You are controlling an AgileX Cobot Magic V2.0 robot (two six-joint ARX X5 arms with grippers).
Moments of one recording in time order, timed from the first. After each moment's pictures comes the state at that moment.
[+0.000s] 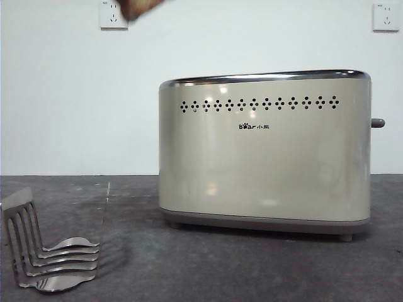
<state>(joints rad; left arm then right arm) -0.81 1.22 1.80 -1.32 0.06 0.16 0.08 0.44 0.75 -0.79 -0.10 0.37</state>
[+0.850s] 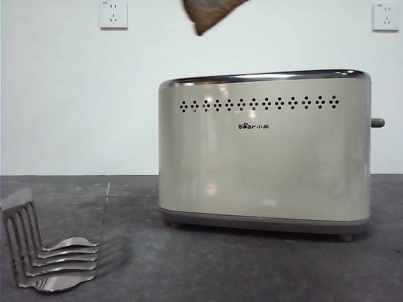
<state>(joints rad) -0.88 1.39 1.83 -1.16 0.04 1.02 0.08 0.44 0.75 -0.83 -0.10 0.37</state>
